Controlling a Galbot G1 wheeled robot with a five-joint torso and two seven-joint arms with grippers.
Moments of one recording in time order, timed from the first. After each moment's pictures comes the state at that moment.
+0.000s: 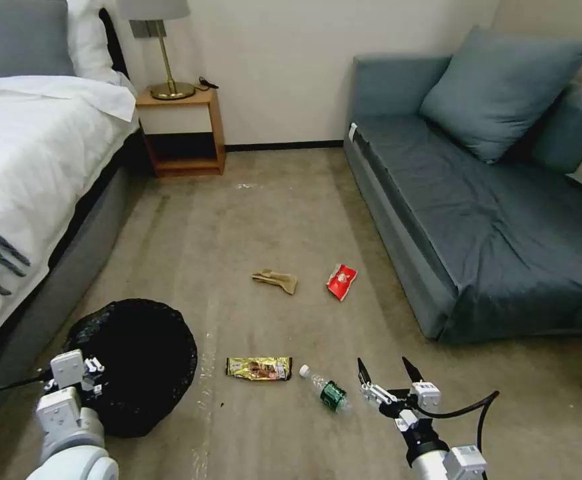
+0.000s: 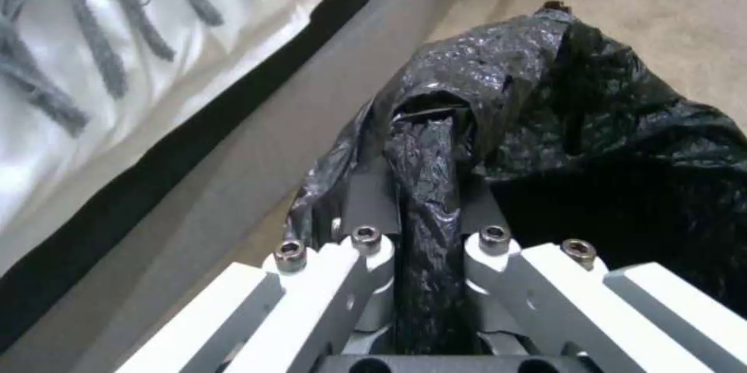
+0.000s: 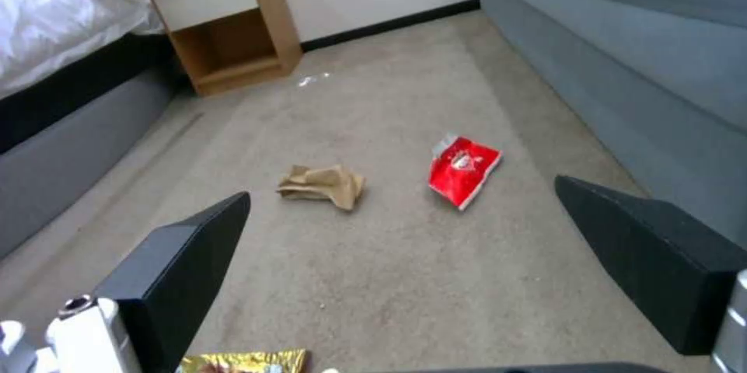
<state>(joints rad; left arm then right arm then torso) 1.72 -1.38 -0.78 -2.19 -0.26 0.35 -0.44 -1.82 1.26 0.34 2.06 0.32 0.15 0.13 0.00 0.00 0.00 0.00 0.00</state>
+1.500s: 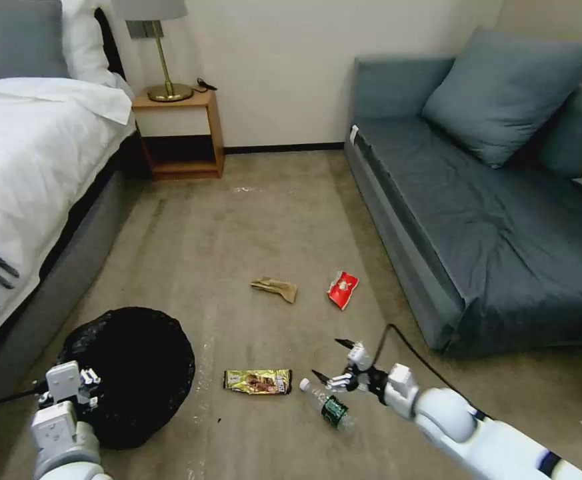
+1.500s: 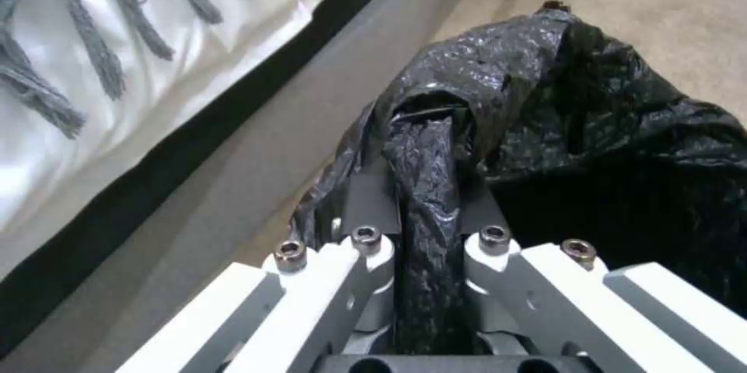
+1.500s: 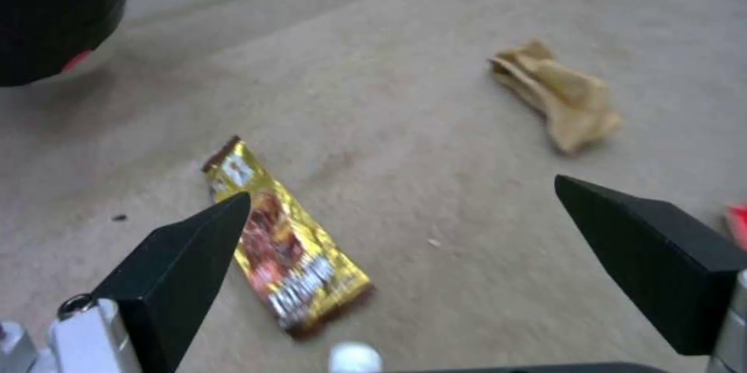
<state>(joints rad) 1.79 -1.42 -0.80 -2.20 -0.21 0.30 -0.41 -0.92 0.91 -0.34 1.48 0.43 0.06 -0.23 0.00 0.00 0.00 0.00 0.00</state>
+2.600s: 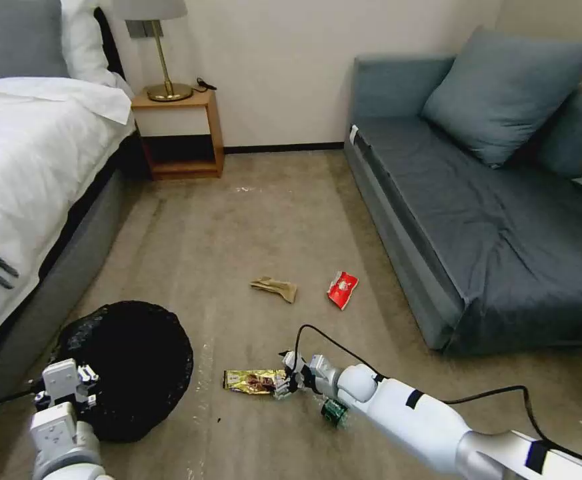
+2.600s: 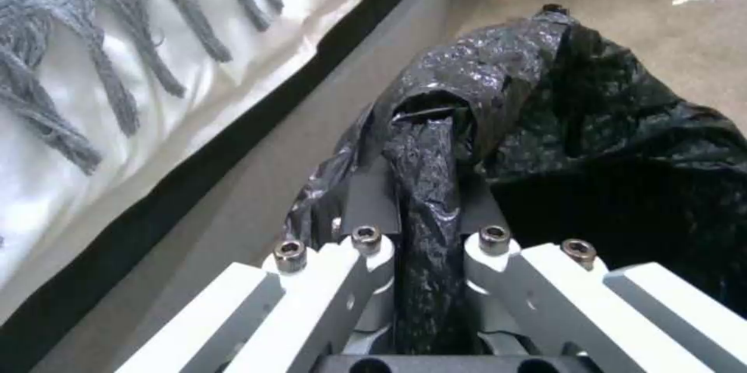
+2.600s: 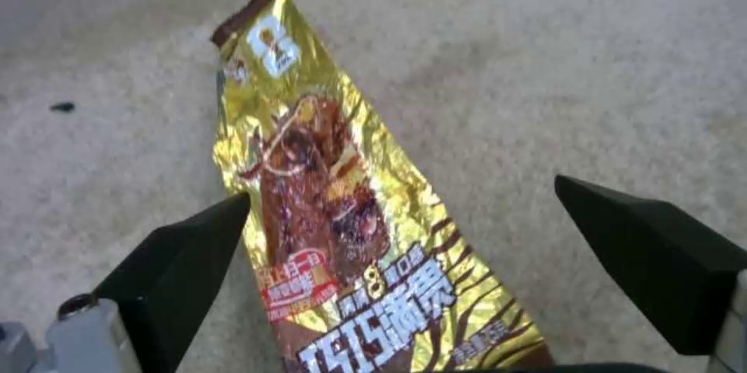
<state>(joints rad) 1.77 -1.44 -0.80 -2.23 -0.17 0.30 -0.41 -0.64 1.31 -0.61 0.82 0.35 0.13 -0.34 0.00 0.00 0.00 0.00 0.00</state>
